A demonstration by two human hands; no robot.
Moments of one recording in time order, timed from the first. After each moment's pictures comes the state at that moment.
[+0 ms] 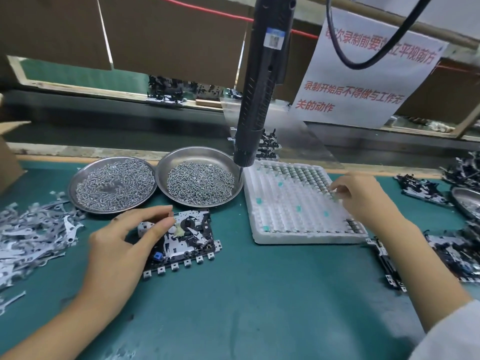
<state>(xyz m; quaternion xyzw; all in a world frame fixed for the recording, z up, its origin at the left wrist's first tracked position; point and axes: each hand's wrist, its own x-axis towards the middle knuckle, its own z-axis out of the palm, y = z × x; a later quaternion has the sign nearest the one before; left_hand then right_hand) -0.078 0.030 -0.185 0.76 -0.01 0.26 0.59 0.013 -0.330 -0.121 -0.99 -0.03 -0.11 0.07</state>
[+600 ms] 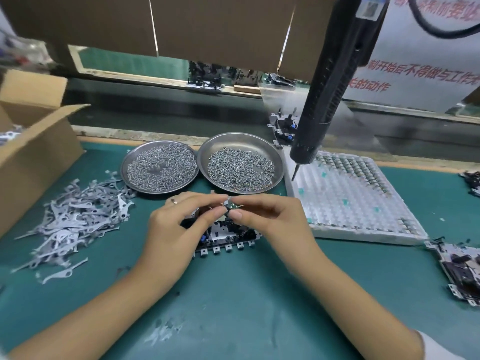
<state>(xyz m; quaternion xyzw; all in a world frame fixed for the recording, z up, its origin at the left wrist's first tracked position) -0.080 0.028 -0.182 0.78 -0.10 0.25 0.56 -0.052 -0.133 -0.161 -0.72 -0.12 0.06 0.68</state>
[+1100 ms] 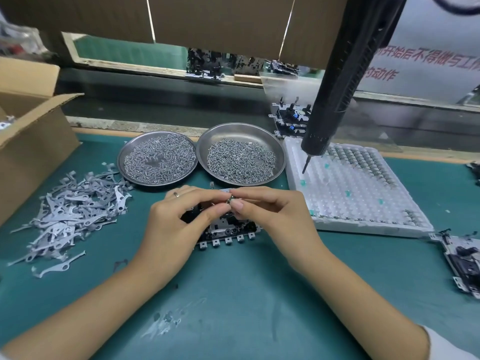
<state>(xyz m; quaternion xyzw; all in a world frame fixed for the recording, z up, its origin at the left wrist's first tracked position) -0.078 0.029 -0.183 0.79 -0.13 0.24 0.54 -0.053 -0.135 -0.164 -0.69 -0.14 0.06 0.71</state>
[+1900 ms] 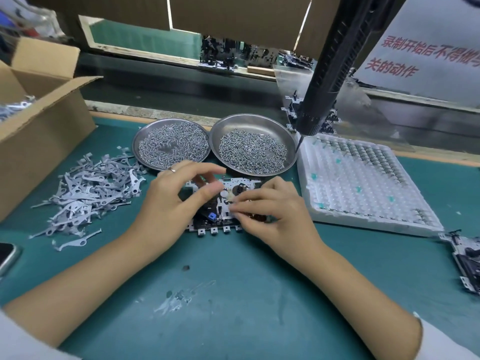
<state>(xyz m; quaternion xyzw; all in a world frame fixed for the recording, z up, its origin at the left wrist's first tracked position) -0.077 0.054 -0.178 0.83 -0.12 0.22 0.50 -0.050 -0.133 -0.188 -0.83 -0.36 -0.19 0.37</state>
